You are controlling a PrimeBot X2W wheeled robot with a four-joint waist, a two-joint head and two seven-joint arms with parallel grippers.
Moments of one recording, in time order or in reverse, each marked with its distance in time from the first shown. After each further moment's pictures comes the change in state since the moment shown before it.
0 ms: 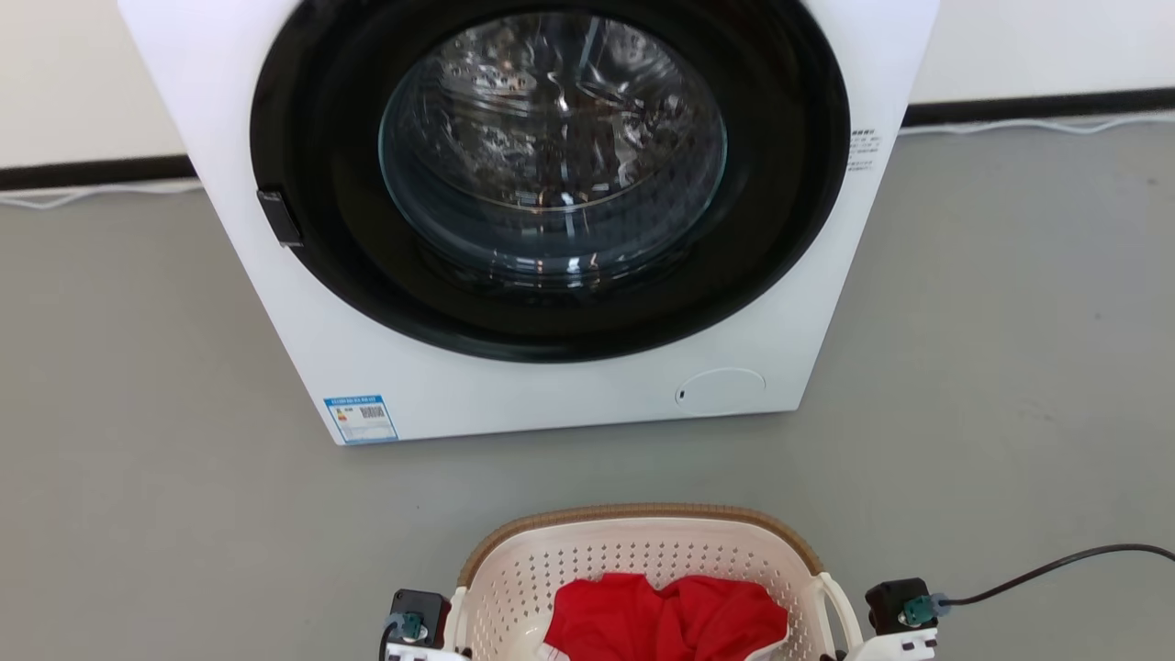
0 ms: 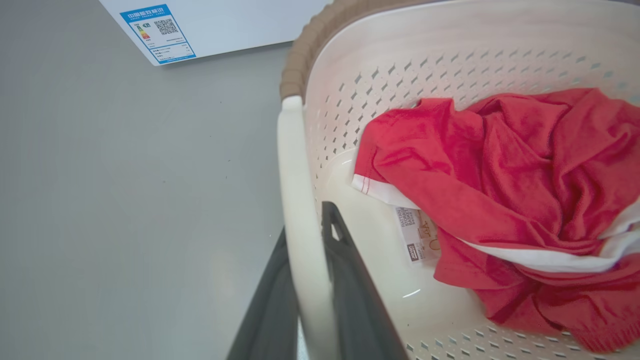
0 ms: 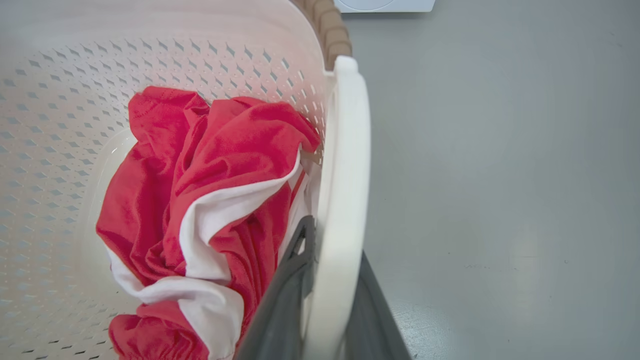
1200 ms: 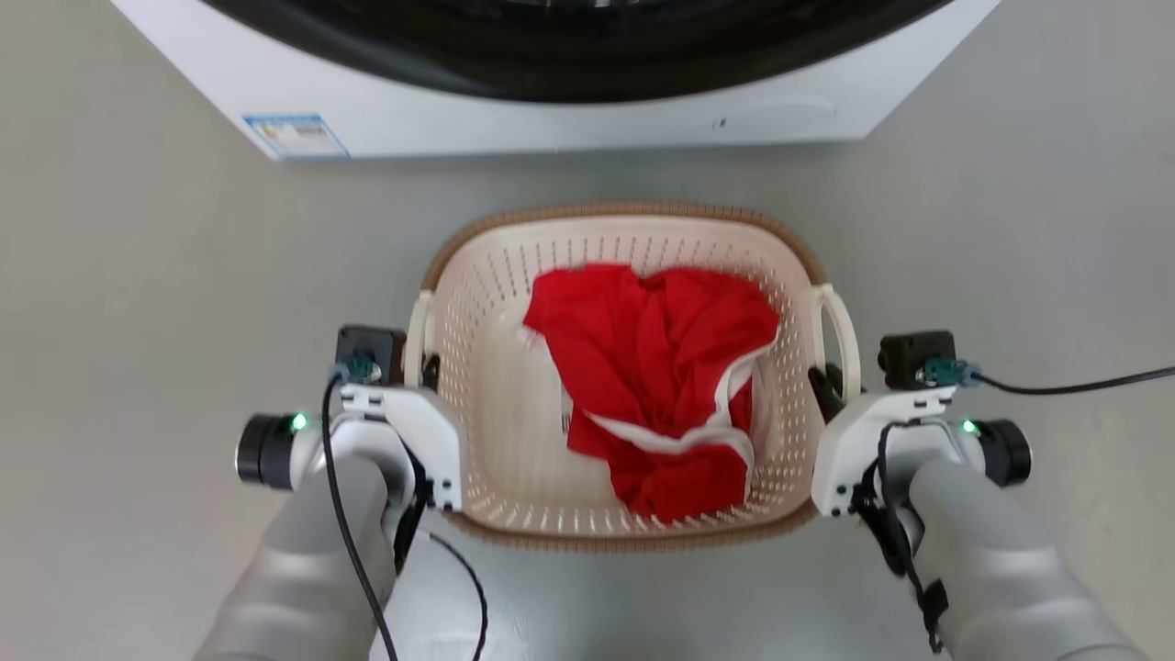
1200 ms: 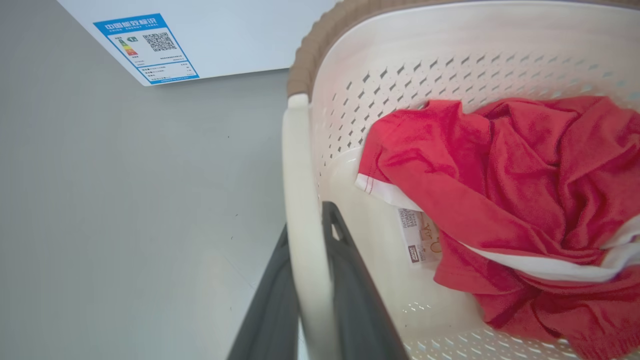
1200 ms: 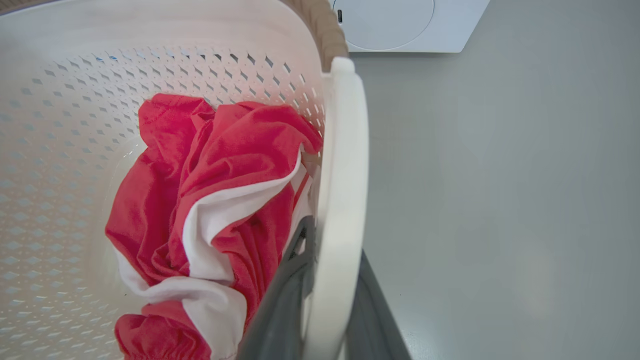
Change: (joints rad) left arm -0.422 -0.026 0.351 0.135 0.299 -0.081 -0.096; right arm -0.347 0.004 -0.188 -0.035 -0.148 0.001 -0.108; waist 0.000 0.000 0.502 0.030
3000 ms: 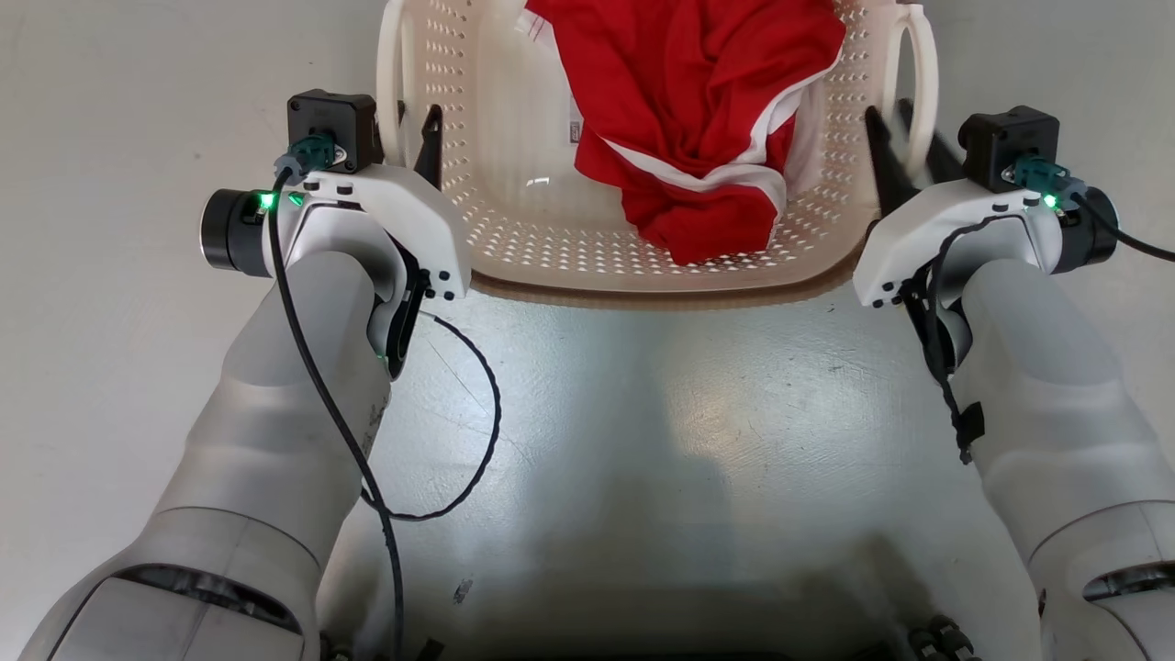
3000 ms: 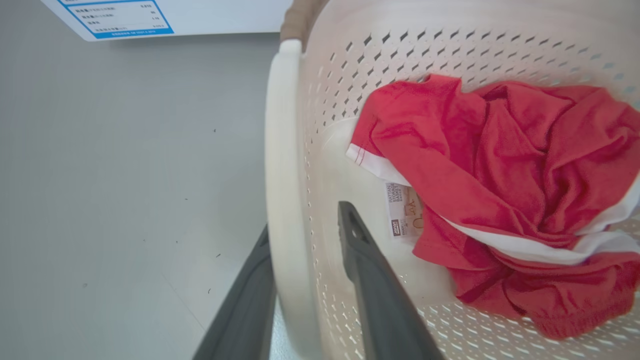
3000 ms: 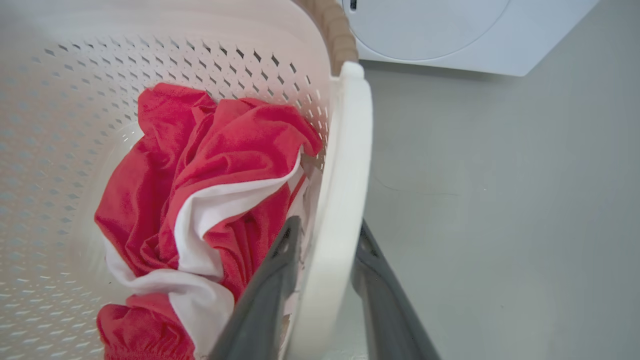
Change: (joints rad) left arm -0.256 -0.001 0.094 -0.111 0.041 0.009 -0.010; right arm -0.253 -0.001 -0.364 -0.068 -0.412 0.001 -0.133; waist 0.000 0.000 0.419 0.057
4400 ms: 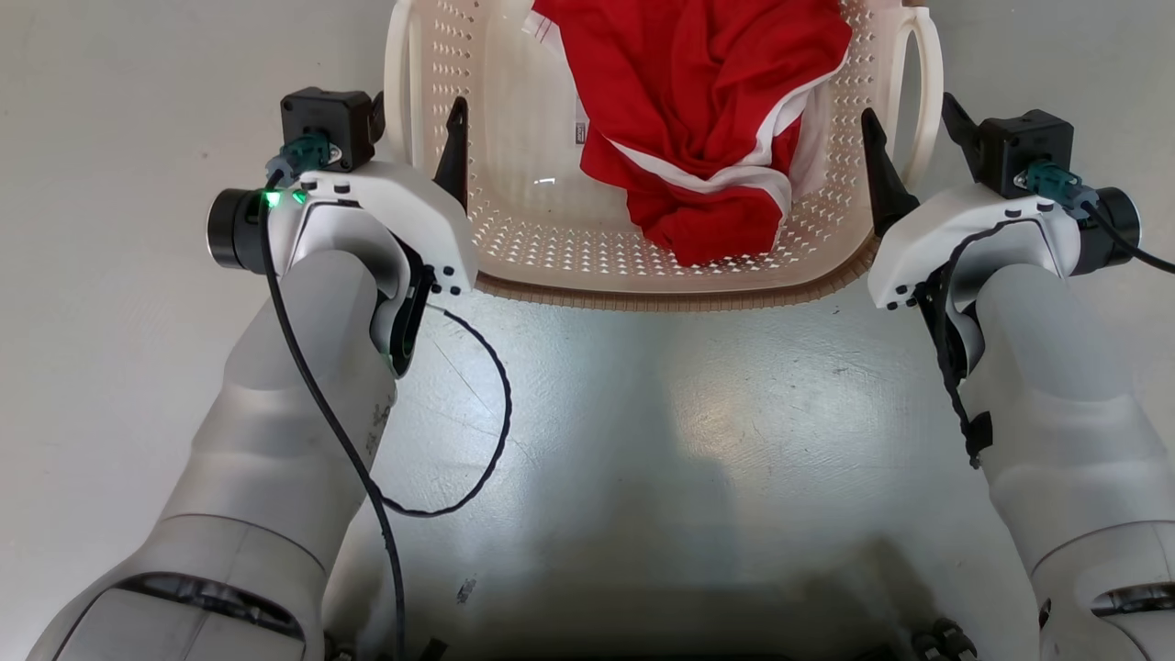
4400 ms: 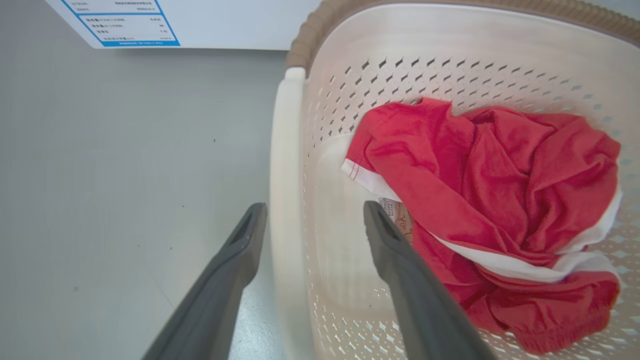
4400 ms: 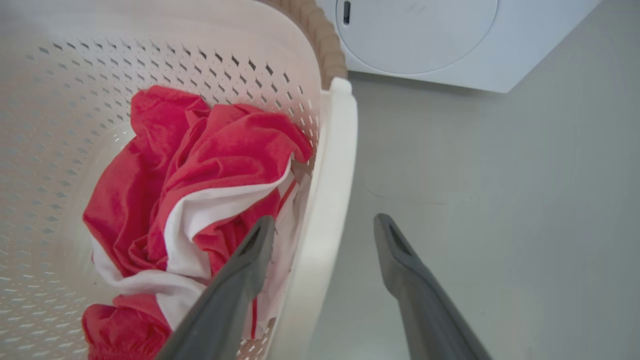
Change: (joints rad) left arm 0.026 0.000 0.048 -0.058 0.000 0.001 0.000; right arm 0.055 0.002 -0.093 -0.106 -0.109 0.000 0.030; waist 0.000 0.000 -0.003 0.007
